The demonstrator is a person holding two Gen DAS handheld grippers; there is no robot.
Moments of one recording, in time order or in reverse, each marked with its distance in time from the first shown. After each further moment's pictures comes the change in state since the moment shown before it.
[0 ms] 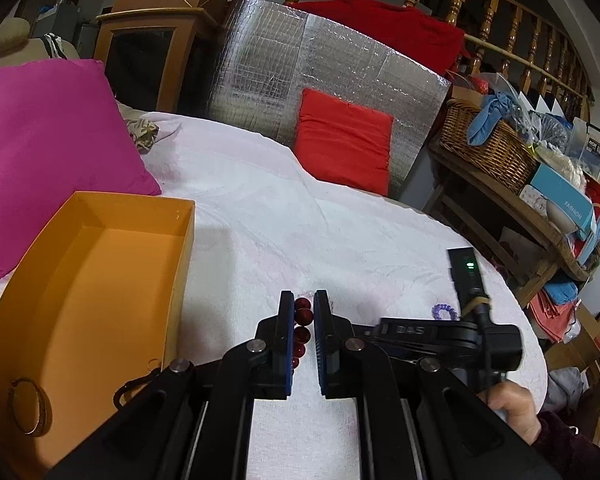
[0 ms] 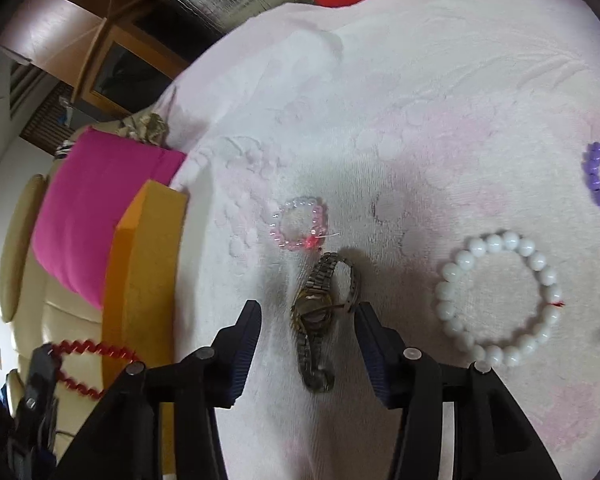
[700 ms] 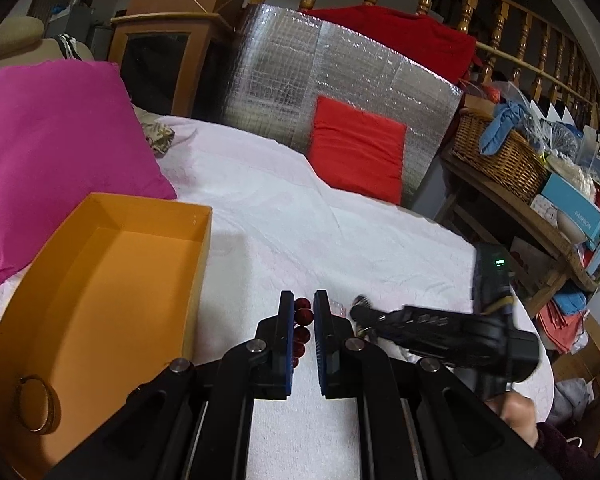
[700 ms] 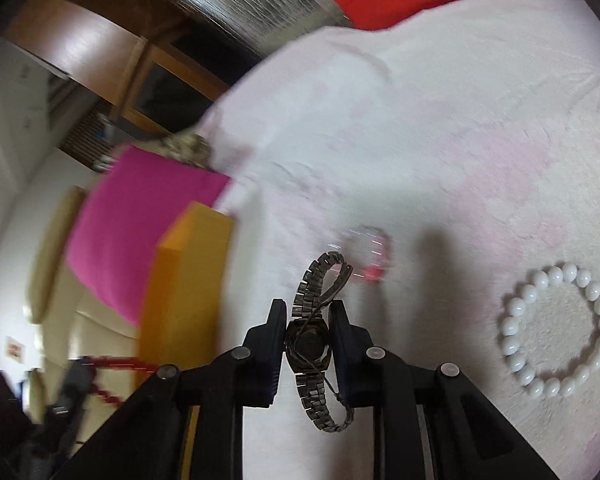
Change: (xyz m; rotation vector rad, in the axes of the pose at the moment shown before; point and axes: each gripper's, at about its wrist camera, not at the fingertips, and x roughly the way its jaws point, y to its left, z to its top) left arm -0.008 0.007 0.002 -0.024 -0.038 0.042; right arm -0.024 0.021 -0.001 -0.051 -0.159 0.231
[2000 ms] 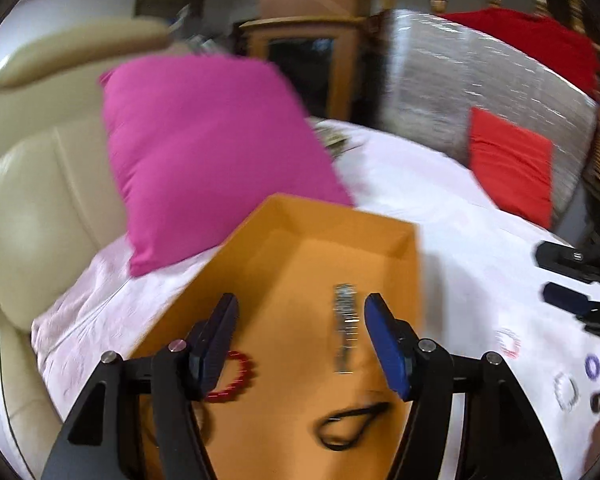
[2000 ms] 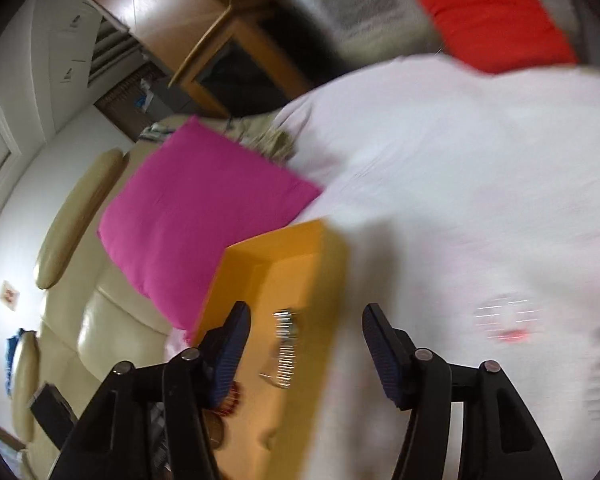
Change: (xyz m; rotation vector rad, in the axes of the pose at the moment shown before) left arm 0.004 0.076 0.004 -0.056 -0.041 0.523; right arm 0.013 0.096 0.027 -0.192 -0.027 -0.059
